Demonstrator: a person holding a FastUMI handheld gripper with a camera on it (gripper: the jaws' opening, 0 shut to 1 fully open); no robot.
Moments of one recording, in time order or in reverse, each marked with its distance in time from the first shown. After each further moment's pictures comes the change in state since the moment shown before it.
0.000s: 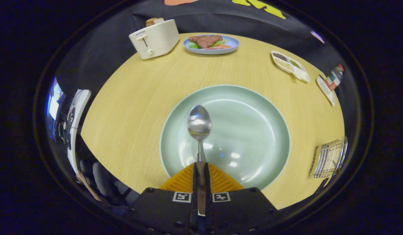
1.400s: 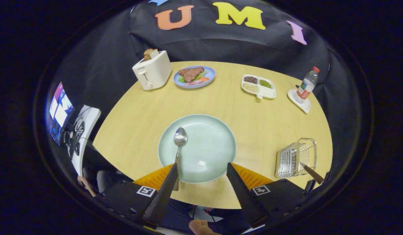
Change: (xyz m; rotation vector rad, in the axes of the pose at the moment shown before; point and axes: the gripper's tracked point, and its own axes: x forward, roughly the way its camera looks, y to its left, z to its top) arm -0.100 -0.045 0.005 -0.009 -0.206 -0.011
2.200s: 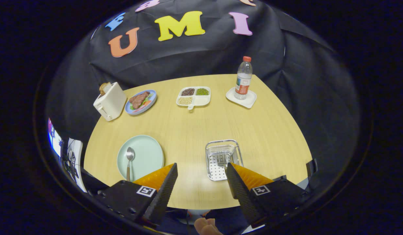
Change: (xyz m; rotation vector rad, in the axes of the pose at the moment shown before) arm -0.068 -0.181 0.000 0.272 -0.141 -0.161
